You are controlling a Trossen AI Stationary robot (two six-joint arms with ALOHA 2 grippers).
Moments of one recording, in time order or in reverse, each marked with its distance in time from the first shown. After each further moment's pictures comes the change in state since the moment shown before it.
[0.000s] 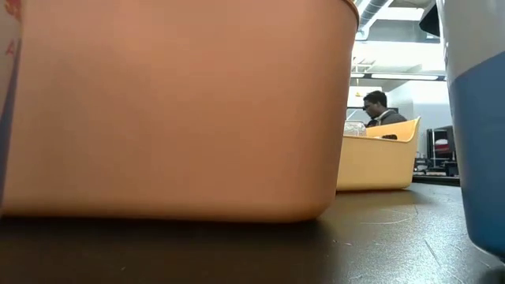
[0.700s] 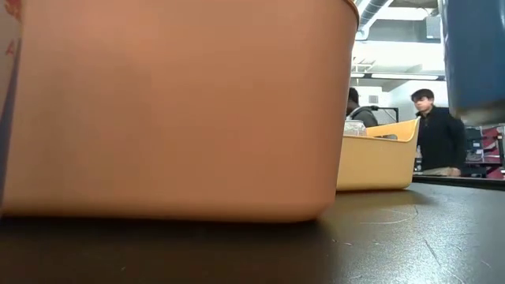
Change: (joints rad) left arm -0.008 0.165 -0.007 0.205 0.155 0.094; right arm 0.008 0.001 0.248 -0.358 0.026 -0.072
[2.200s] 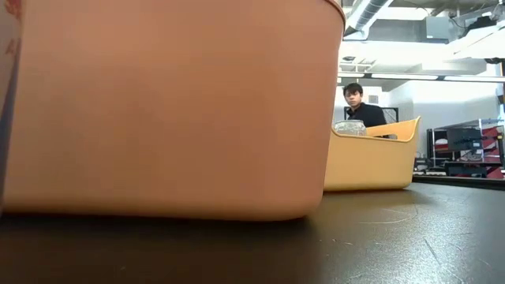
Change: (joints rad) left arm -0.007 0.064 0.000 0.315 0.038 0.266; right arm -0.314 -0.002 0.334 -0.121 0.186 -0.479
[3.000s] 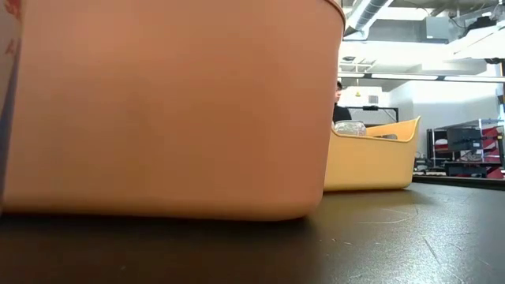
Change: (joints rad) left arm 0.028 0.044 0.002 0.019 0.037 0.004; right arm -0.039 -0.001 -0.002 0.071 -0.014 -0.045
